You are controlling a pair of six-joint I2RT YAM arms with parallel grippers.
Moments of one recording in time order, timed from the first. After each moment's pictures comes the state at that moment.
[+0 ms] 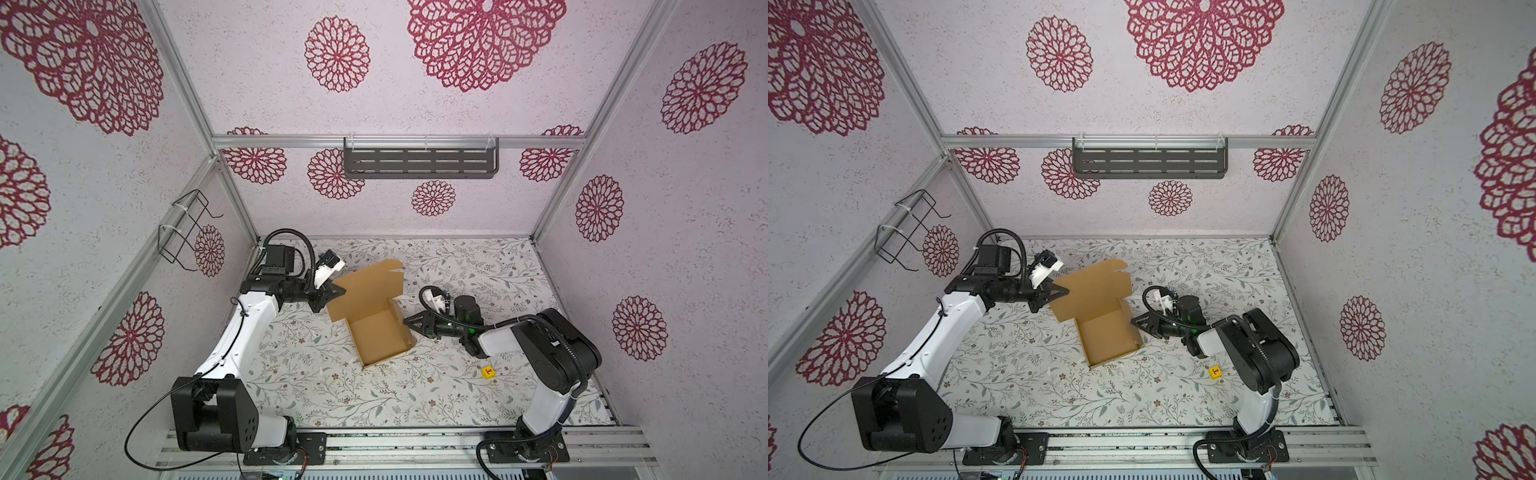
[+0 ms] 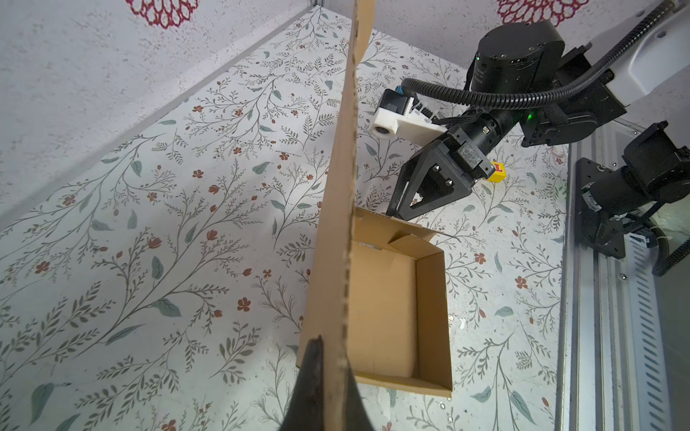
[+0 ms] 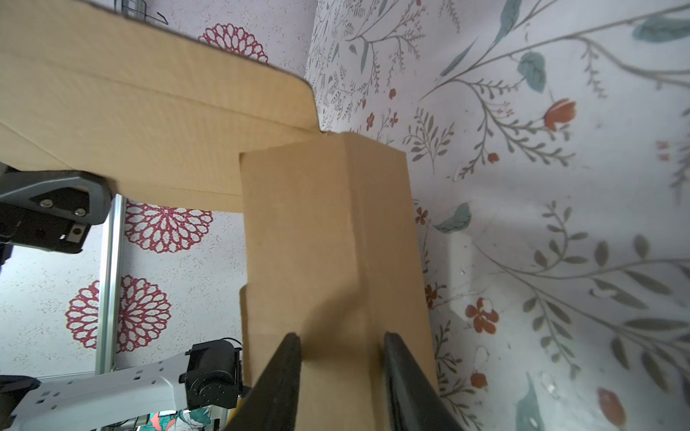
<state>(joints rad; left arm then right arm) -0.06 1.41 1.21 -0.75 0.78 0.68 0.51 1.79 0.64 0.75 -0.76 0.94</state>
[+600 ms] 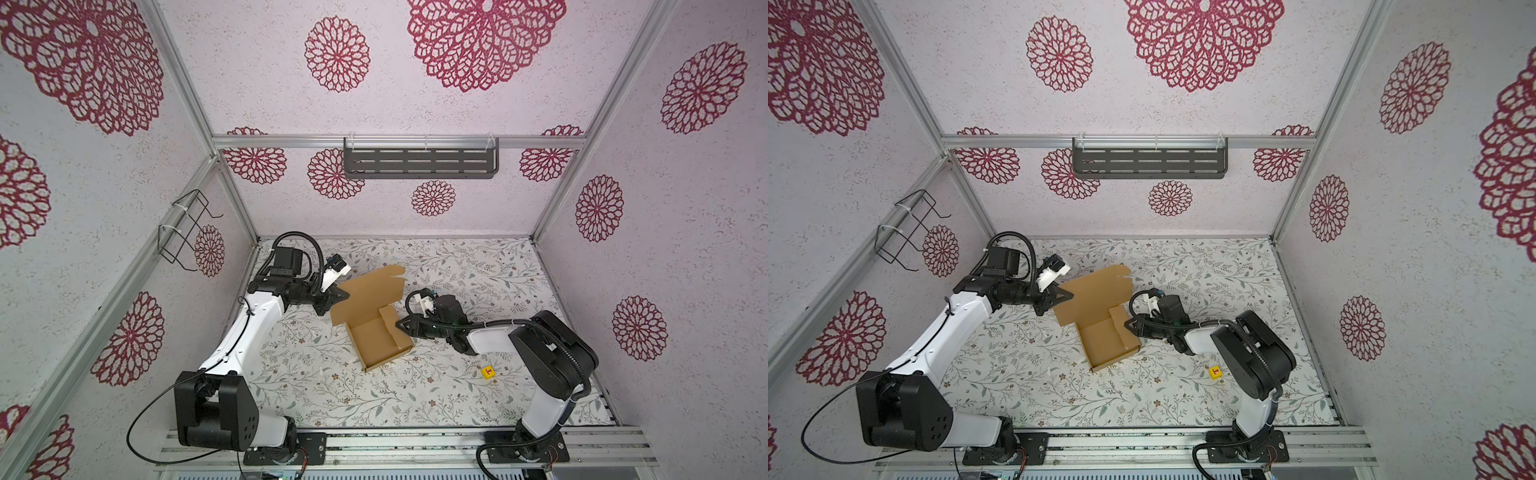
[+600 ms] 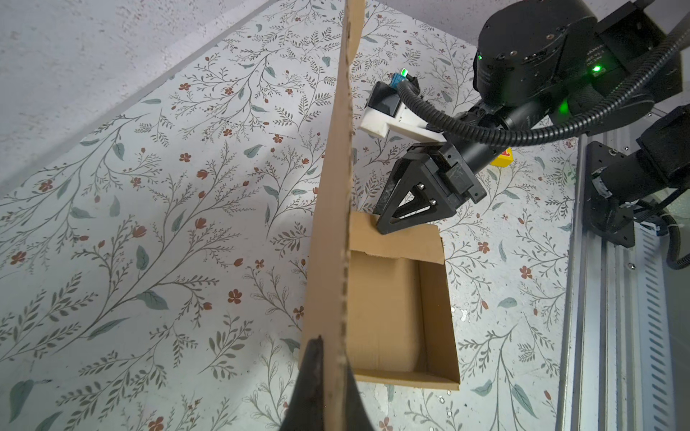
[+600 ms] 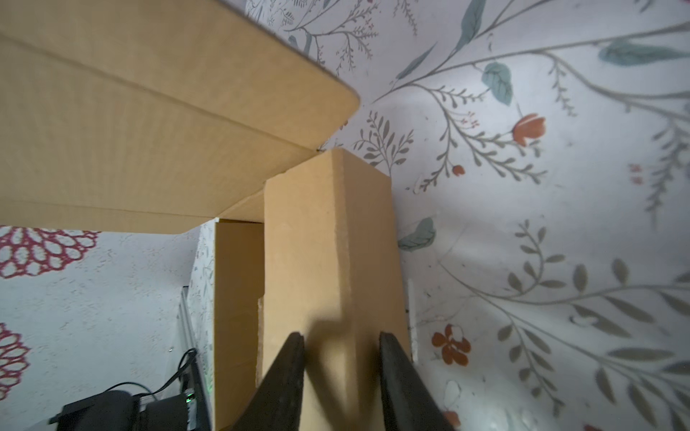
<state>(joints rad) -0.10 1.42 1.19 -0.73 0.73 0.66 0.64 1.77 0.75 0.44 -0.45 0.75</state>
